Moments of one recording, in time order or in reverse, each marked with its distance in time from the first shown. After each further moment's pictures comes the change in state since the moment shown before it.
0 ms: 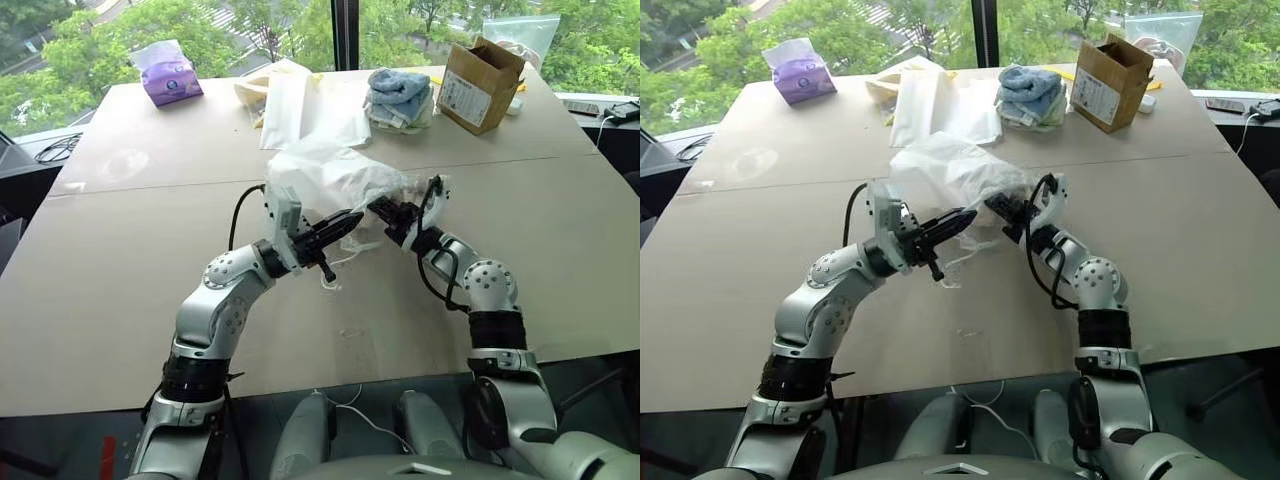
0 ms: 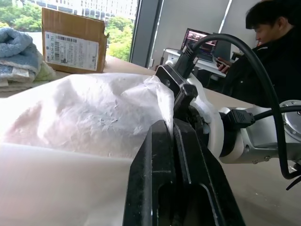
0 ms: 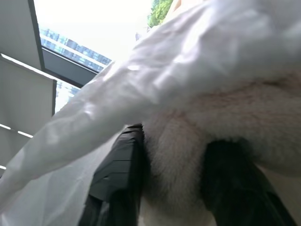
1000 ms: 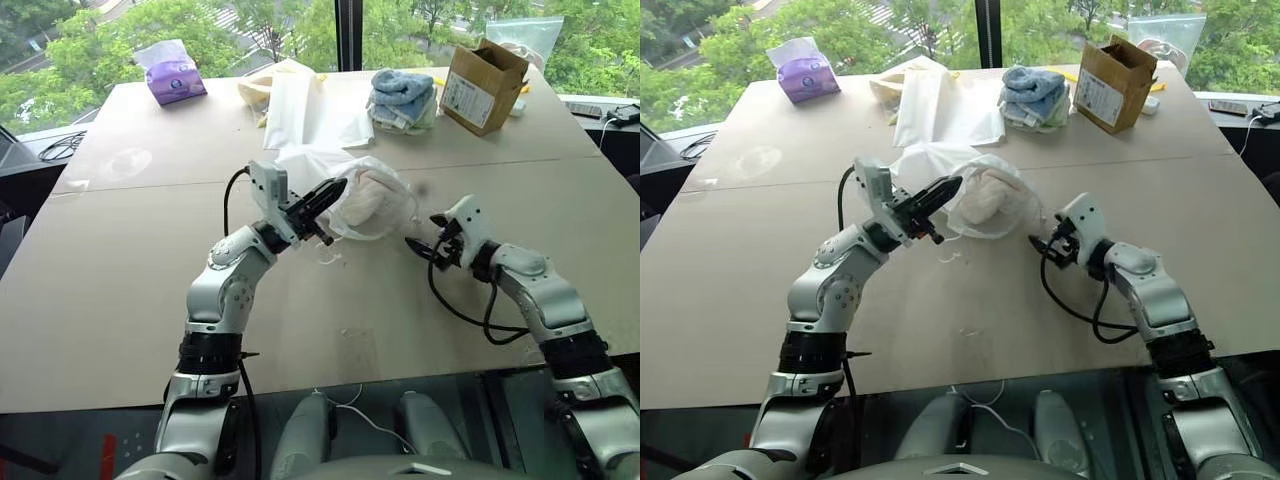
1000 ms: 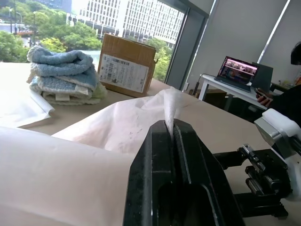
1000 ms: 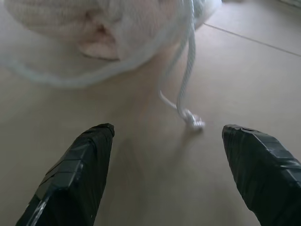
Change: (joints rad) left arm -0.105 -0.079 0.078 0.130 0.017 -0.019 0.088; right arm 0.106 -0.478 0.354 -0.067 -0.612 -0.387 0.276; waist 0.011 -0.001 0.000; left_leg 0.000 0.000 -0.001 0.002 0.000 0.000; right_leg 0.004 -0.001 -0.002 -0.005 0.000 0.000
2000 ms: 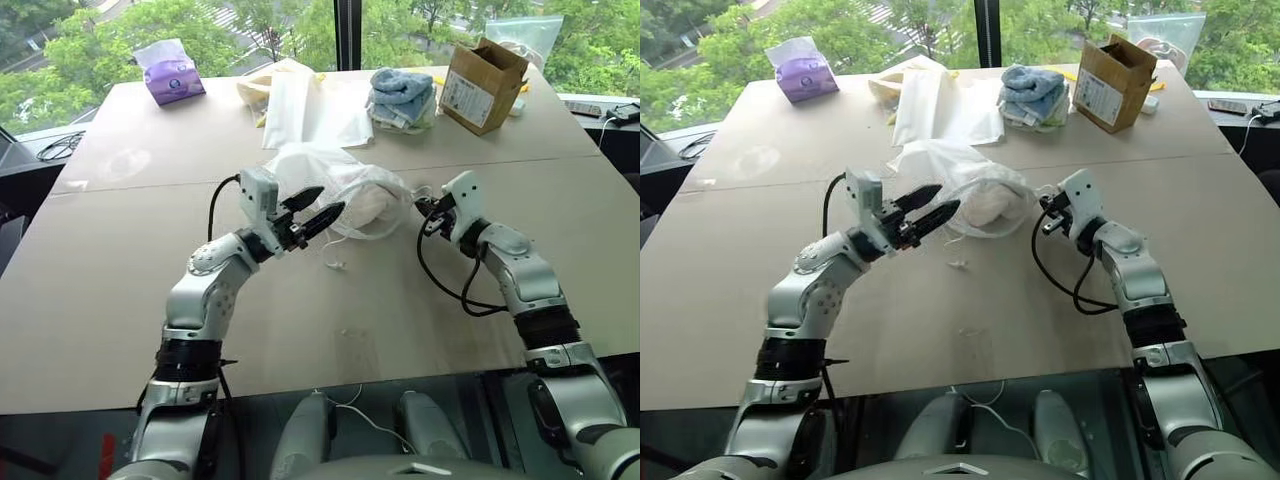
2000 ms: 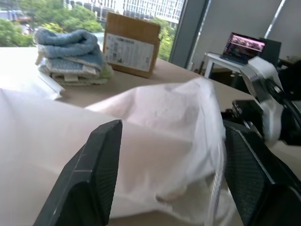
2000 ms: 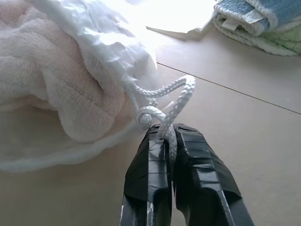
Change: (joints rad) left arm 0.079 0.179 0.014 -0.003 -0.018 0.038 -0.151; right arm -0.077 0.081 -0.085 0.120 -0.070 -0.063 -0.043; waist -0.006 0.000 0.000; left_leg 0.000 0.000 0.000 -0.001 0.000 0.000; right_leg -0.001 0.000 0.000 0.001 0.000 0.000
